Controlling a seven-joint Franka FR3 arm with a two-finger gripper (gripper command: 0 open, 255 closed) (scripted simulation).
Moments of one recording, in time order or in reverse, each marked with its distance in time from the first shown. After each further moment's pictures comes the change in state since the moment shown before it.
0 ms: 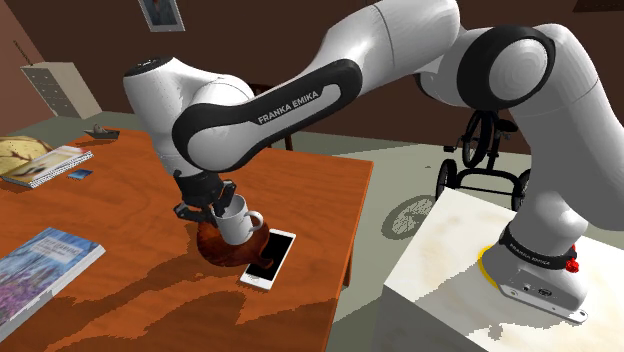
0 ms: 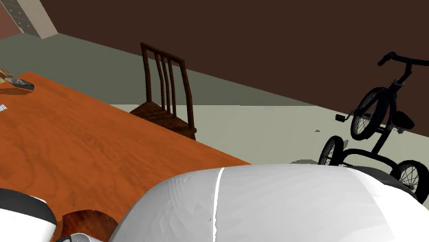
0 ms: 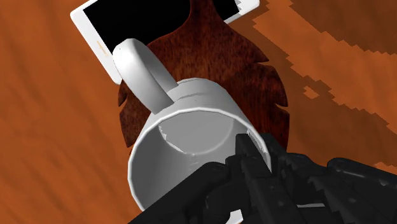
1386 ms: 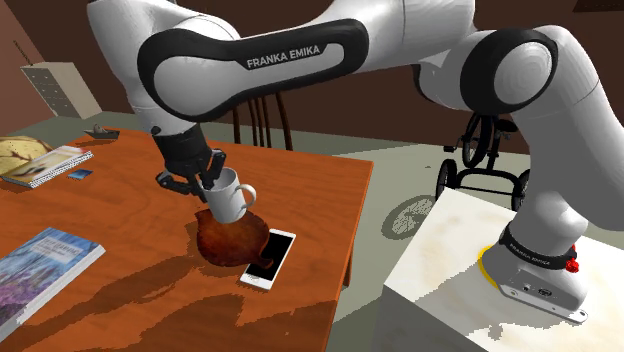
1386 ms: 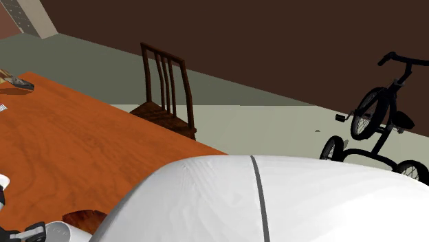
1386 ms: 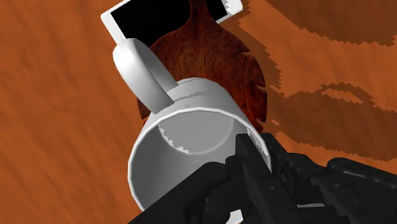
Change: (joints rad) arm 0.034 0.009 0.003 0.224 0.008 -0.209 -0.030
